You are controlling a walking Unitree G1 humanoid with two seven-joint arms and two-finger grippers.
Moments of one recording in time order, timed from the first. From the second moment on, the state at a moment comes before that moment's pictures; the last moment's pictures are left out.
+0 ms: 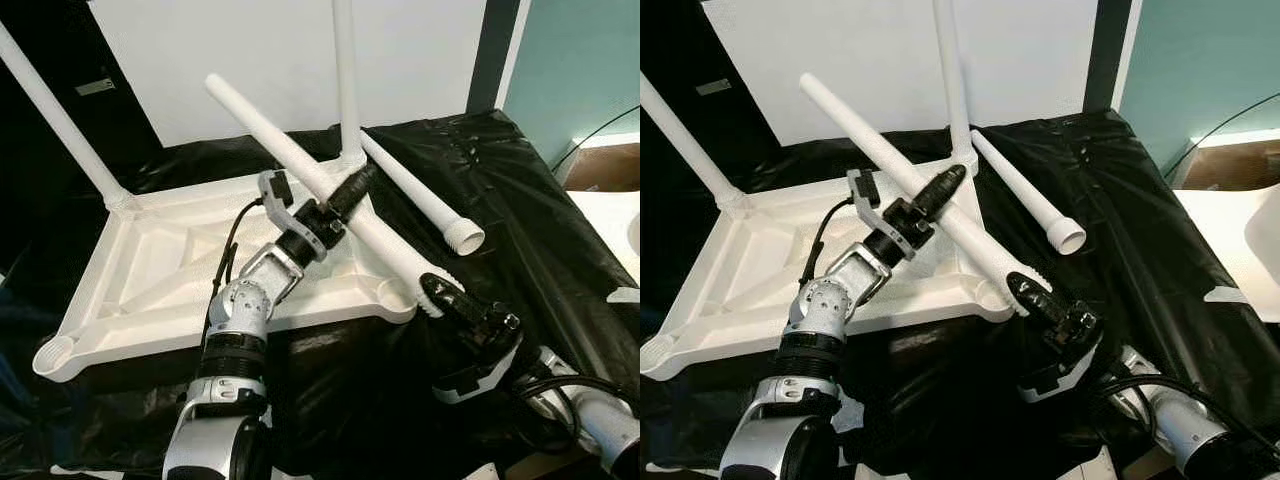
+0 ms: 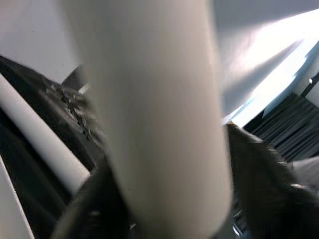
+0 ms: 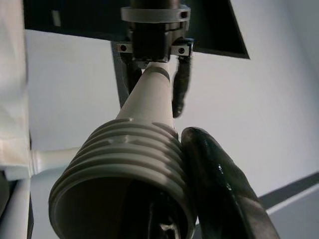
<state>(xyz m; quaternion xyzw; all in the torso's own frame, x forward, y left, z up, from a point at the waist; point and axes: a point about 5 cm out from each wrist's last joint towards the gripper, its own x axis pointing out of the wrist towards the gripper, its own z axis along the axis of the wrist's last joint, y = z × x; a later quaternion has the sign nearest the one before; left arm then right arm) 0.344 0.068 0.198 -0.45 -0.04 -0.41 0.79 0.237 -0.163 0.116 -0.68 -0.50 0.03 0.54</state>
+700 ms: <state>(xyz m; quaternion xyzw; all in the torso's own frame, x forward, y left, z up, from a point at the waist) 0.350 0.087 0.205 -0.47 -0.12 -0.34 0.81 0.233 -0.168 0.093 -0.49 -0.32 0.11 0.80</state>
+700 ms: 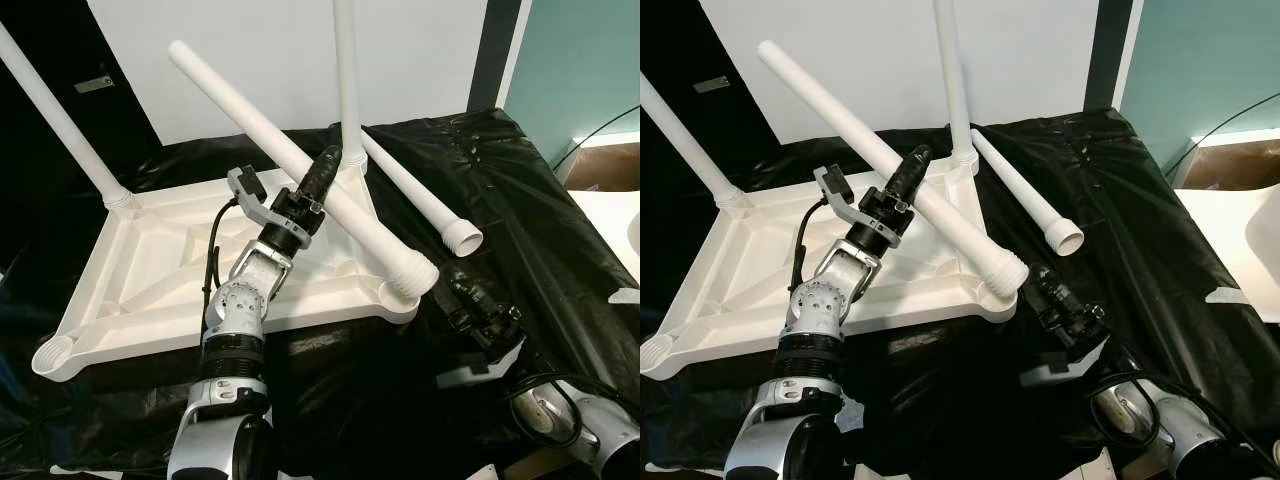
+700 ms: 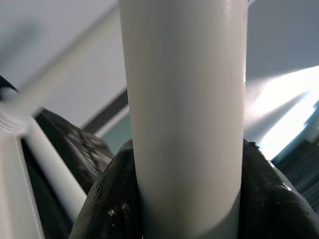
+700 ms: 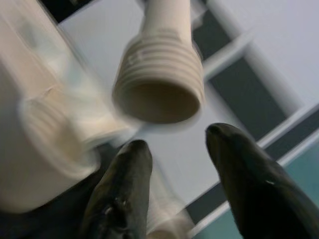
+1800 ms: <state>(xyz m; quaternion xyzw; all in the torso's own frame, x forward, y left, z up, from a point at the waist) 0.330 0.057 0.237 -0.14 -0.22 -0.34 0.90 0.292 -0.128 0.194 -0.15 -0.15 0.29 0.93</state>
